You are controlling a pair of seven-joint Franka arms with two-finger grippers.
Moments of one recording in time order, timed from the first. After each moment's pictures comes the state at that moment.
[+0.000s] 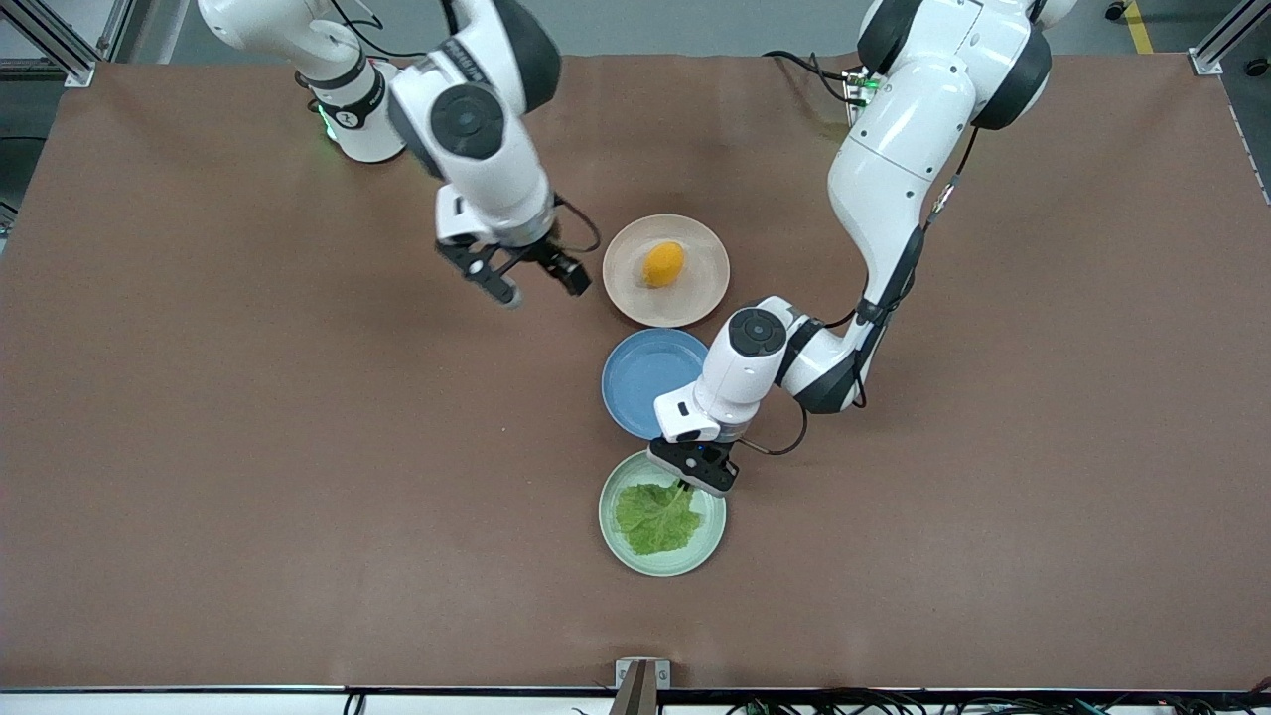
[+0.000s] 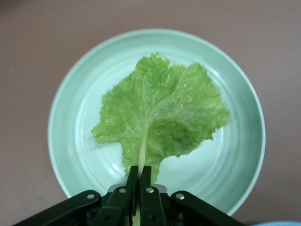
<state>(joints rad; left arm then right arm) -0.48 0.96 -0.12 -1.36 0.25 2.75 -0.24 0.85 0.20 -0.07 -1.88 0.13 2.06 1.43</state>
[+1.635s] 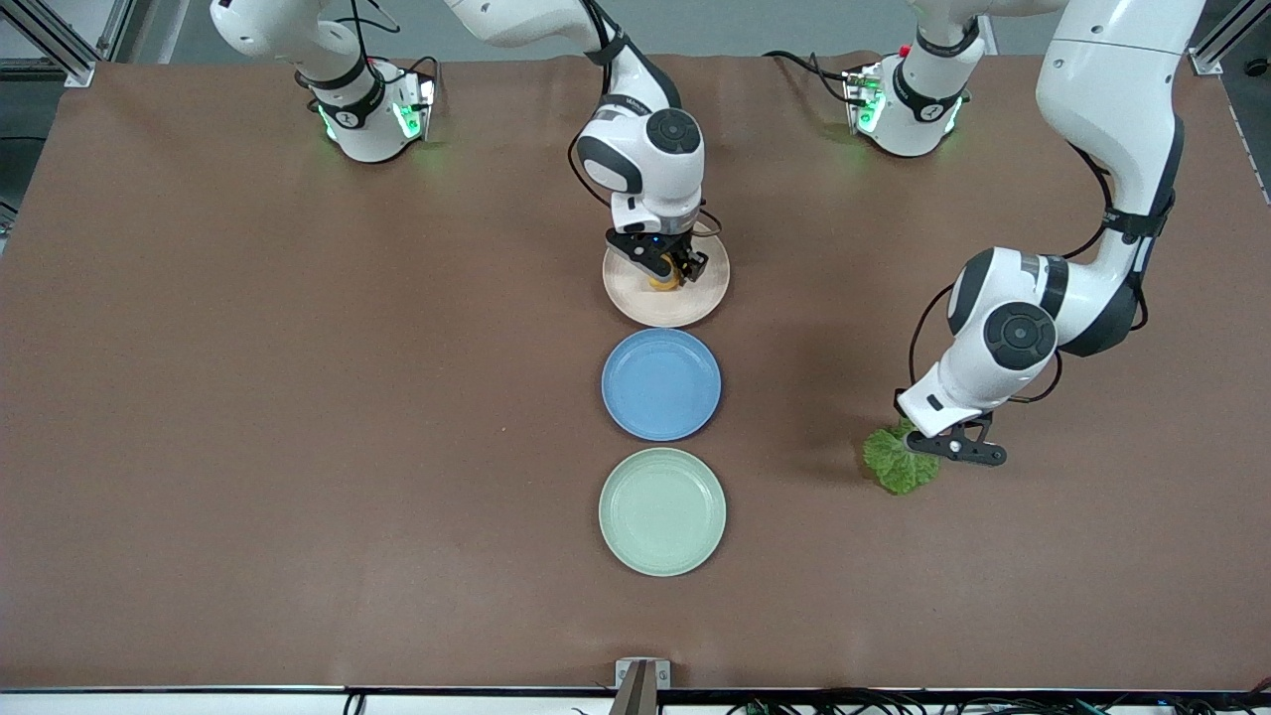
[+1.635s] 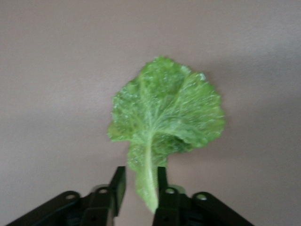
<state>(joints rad) -0.06 0.46 -0.12 -1.93 0.25 2.37 -0.11 1.13 0.64 -0.08 -1.77 0.01 2.45 1.72</state>
